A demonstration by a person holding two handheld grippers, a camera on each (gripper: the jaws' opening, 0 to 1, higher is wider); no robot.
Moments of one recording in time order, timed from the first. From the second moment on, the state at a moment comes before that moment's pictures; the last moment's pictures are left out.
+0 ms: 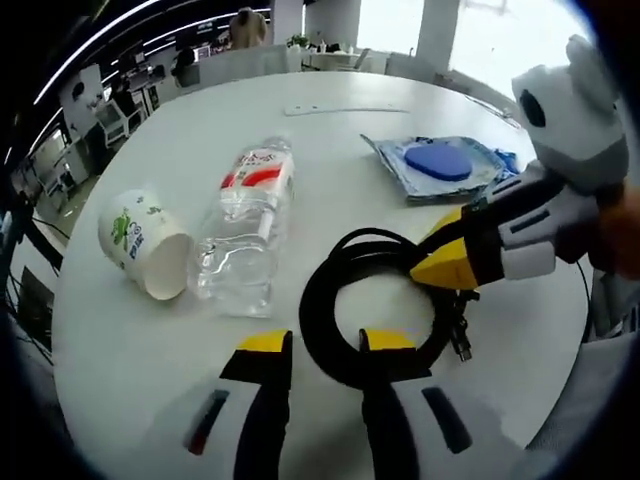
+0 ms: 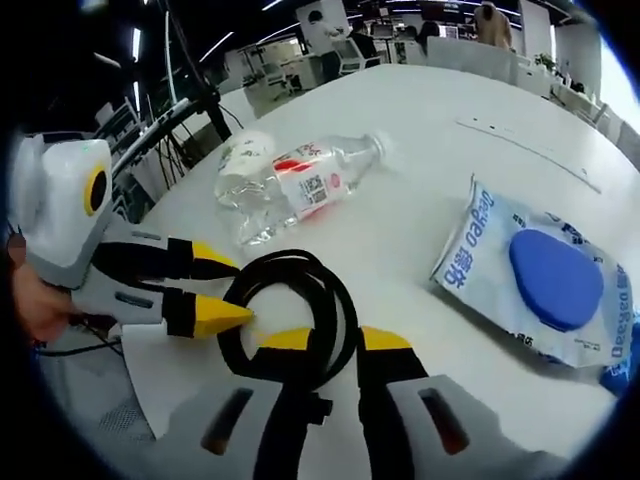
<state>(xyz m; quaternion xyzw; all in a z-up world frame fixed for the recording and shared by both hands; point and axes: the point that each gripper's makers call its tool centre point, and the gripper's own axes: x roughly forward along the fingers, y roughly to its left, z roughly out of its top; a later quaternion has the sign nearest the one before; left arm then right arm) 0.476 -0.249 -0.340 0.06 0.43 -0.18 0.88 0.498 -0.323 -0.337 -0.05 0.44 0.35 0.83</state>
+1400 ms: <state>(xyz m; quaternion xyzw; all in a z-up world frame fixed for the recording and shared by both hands) 0.486 -0.291 -0.298 0.03 0.41 -0.19 0.89 0.491 -0.368 -0.290 0.03 0.41 0.31 0.86</state>
